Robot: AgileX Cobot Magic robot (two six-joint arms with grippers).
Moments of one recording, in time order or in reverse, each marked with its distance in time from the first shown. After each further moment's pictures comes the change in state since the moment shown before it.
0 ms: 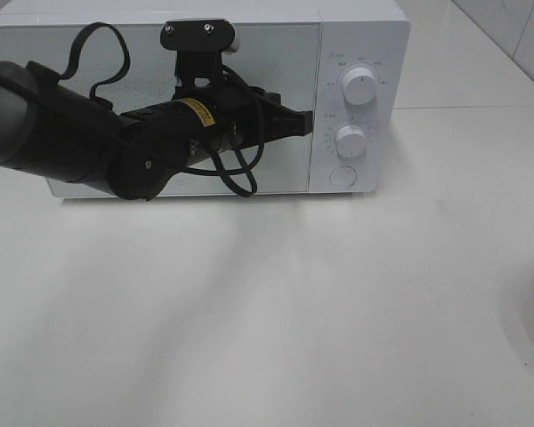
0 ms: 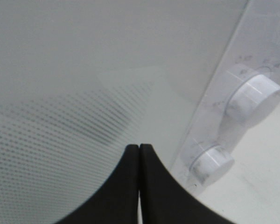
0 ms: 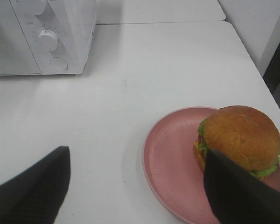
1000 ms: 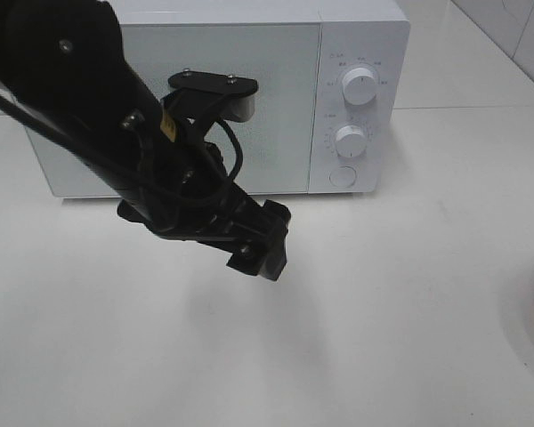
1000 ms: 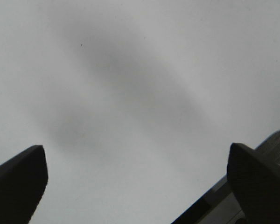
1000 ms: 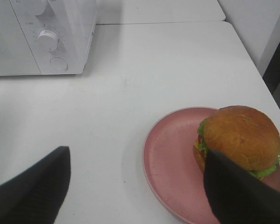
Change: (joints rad) left arm -0.107 -0.340 -0.005 0.018 1.233 0.004; right arm 0.000 0.000 0.000 0.000 0.000 0.000
